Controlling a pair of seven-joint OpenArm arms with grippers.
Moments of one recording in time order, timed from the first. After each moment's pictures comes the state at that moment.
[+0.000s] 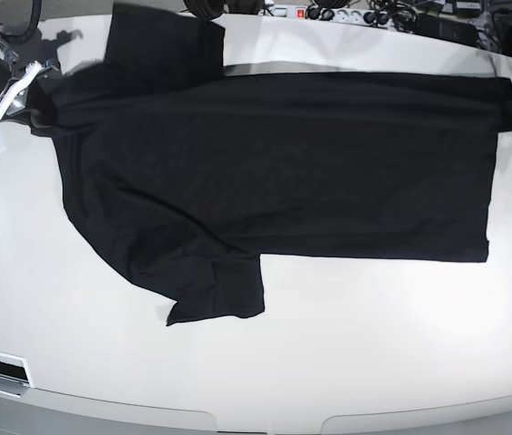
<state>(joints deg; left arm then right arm) 24.5 -50.0 -22.2 78.1 -66.0 -43.9 68.5 -29.4 15.3 34.7 110.6 43.5 40.5 -63.8</state>
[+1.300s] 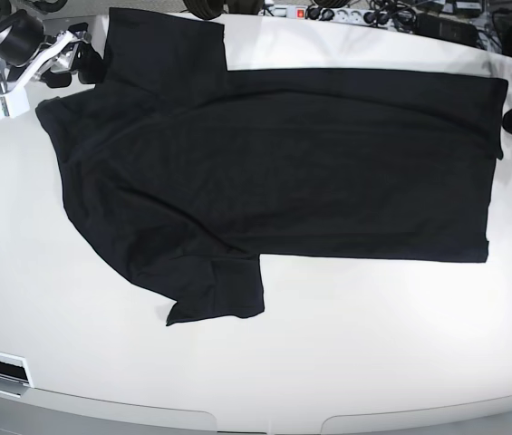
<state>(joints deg) 21.0 -50.3 -22.2 78.0 -61.1 -43.9 65.9 -34.6 6.2 34.7 106.5 46.1 35.7 -66.1</state>
